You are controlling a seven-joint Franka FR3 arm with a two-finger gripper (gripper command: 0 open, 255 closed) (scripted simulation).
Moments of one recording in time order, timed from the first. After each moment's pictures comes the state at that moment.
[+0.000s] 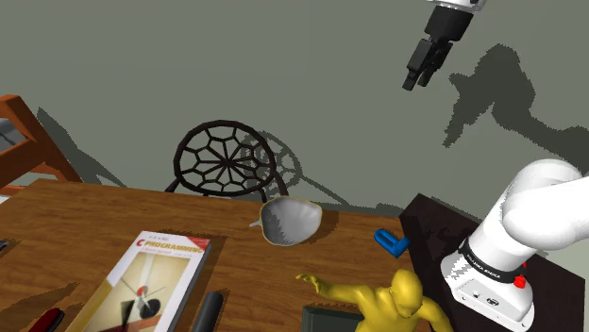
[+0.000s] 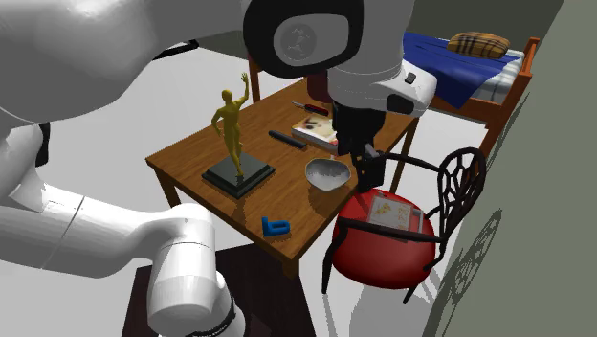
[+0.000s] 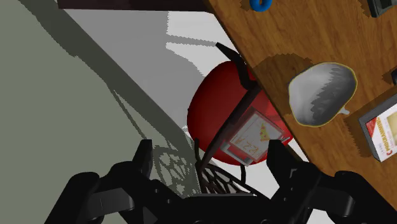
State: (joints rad) arm -0.01 -0.79 -0.06 -2.26 0.10 1.59 -0.04
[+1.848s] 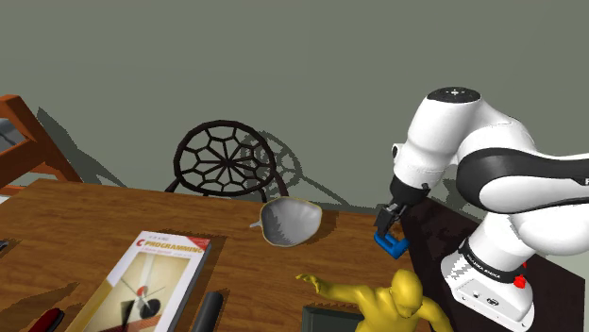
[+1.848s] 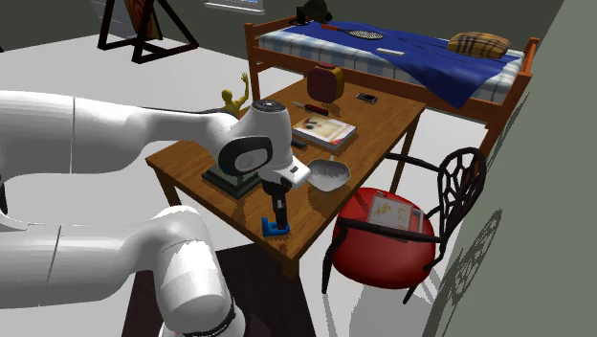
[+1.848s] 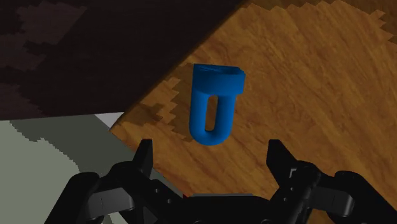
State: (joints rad) arm 0.23 -0.96 0.52 -2.96 0.45 2.05 0.43
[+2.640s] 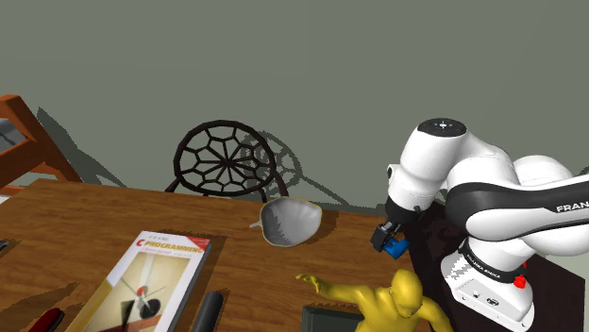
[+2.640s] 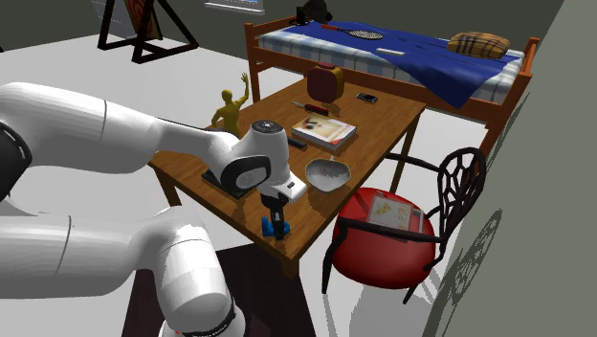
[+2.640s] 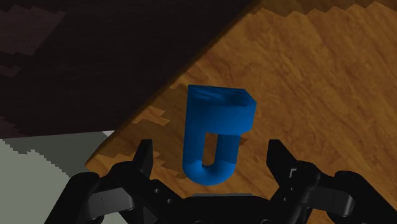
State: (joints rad) arm 0.26 -0.84 0.61 -3.04 0.53 2.23 0.45
